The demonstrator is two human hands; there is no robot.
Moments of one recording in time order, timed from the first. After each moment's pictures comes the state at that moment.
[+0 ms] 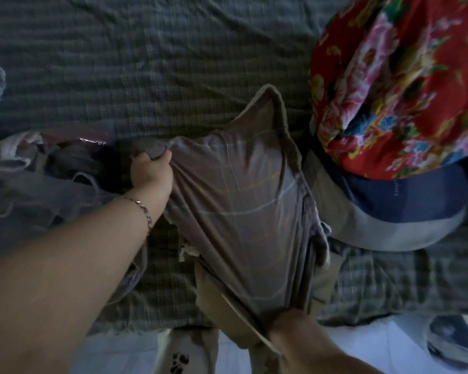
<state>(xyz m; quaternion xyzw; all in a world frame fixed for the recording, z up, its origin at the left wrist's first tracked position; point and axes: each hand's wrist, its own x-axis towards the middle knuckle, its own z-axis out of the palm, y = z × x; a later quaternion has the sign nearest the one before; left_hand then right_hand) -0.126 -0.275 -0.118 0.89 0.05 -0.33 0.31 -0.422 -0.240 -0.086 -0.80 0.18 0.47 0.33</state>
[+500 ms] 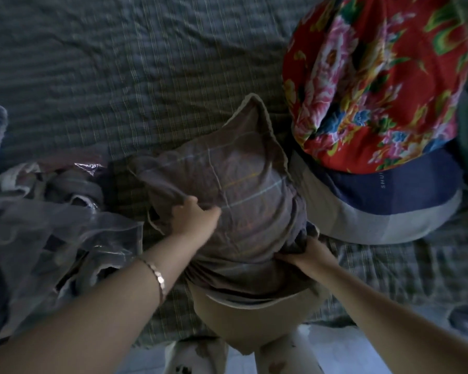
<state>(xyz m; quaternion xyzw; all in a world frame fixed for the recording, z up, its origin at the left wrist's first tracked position) -0.220 -0.271 -0.094 0.89 -0.15 -0.43 0.06 -0.445 -0.307 -0.144 -0.53 0.62 0.24 0.53</state>
